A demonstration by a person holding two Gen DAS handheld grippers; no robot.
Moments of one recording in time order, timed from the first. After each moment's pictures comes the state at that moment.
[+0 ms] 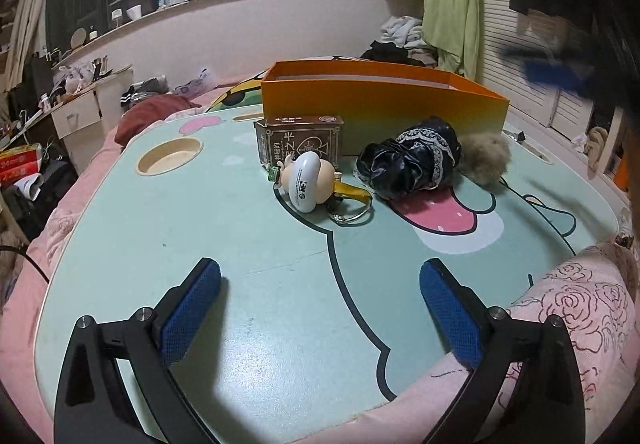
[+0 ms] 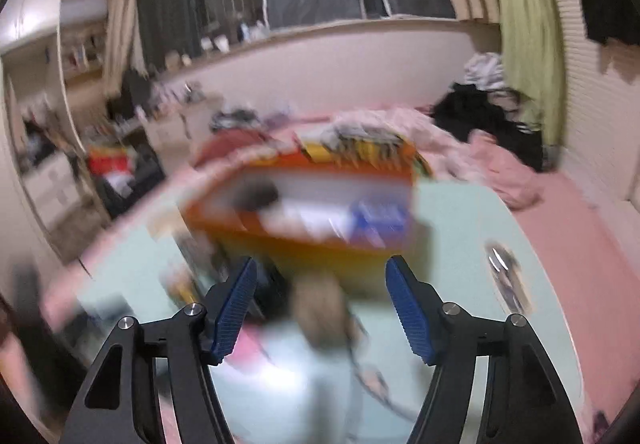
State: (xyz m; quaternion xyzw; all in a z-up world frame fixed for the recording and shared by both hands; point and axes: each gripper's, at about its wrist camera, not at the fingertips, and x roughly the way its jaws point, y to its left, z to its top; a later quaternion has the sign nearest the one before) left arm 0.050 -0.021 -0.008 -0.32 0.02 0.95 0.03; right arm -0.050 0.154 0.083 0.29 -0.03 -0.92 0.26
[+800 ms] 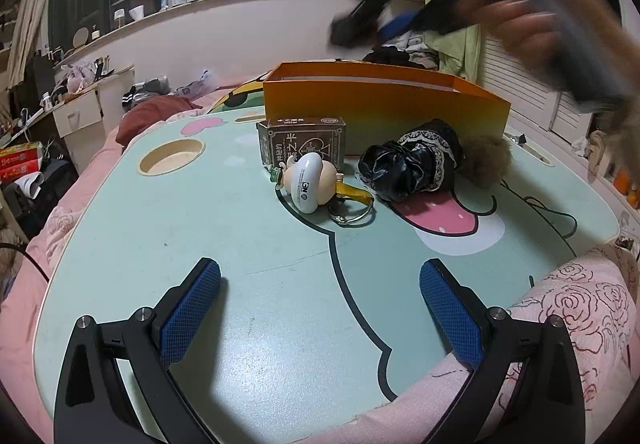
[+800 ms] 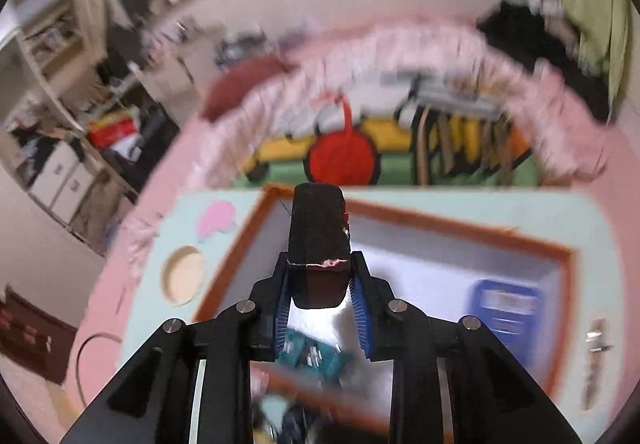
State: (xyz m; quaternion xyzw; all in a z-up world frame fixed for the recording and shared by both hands) left arm 0.049 -0.024 -0.009 -0.32 0.02 0.95 0.02; right arm -0.159 0.072 0.104 0.42 -0.02 -0.86 0.29
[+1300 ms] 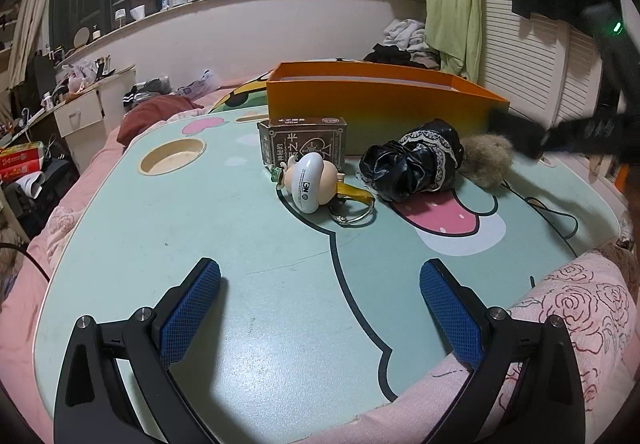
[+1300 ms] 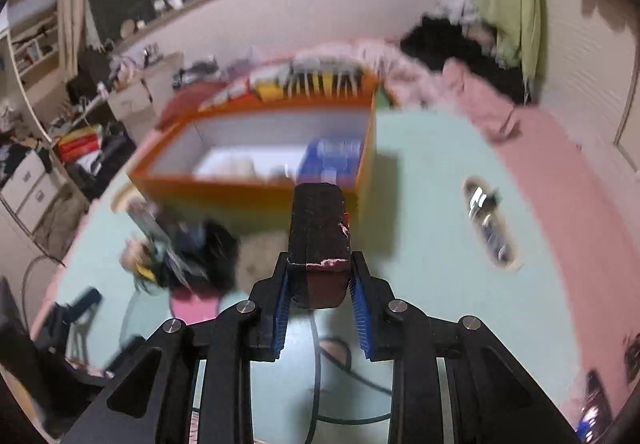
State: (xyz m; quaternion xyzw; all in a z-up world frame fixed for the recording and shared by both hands) left arm 0.049 -0.022 -0.010 -0.32 0.02 0.95 0.02; right arm -0.062 0.177 0.015 0.41 -0.02 -0.89 0.19
